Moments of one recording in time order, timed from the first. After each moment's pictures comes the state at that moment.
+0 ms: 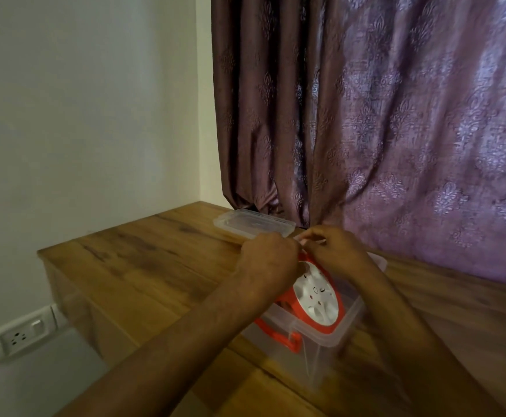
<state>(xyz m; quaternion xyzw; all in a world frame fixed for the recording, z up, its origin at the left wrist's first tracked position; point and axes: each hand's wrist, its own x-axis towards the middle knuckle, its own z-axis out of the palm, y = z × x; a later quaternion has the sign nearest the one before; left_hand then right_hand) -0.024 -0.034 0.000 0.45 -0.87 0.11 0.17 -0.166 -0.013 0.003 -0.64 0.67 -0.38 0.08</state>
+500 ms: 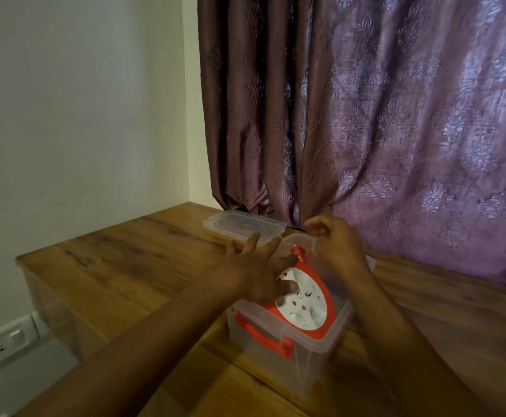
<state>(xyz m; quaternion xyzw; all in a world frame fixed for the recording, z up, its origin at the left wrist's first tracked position) -0.011 -0.061 -0.010 0.39 -0.92 0.03 -0.06 -0.169 -0.013 0.005 -0.54 0.68 -0.49 0.02</state>
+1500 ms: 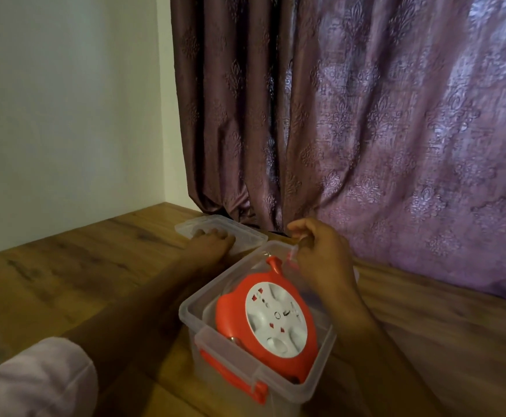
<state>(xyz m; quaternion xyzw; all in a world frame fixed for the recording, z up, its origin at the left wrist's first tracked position) -0.023 -0.232 -0.061 0.41 -0.89 0.15 0.11 -0.176 -0.025 0.002 -0.53 0.67 -0.52 -0.01</state>
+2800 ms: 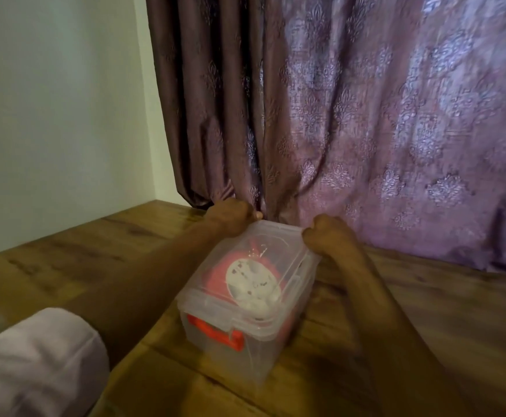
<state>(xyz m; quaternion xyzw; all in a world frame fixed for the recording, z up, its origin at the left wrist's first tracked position) -0.078 -0.140 0.025 0.43 -0.89 -0.01 0.13 -0.241 -0.012 0.013 -0.50 0.83 -0.24 0.04</state>
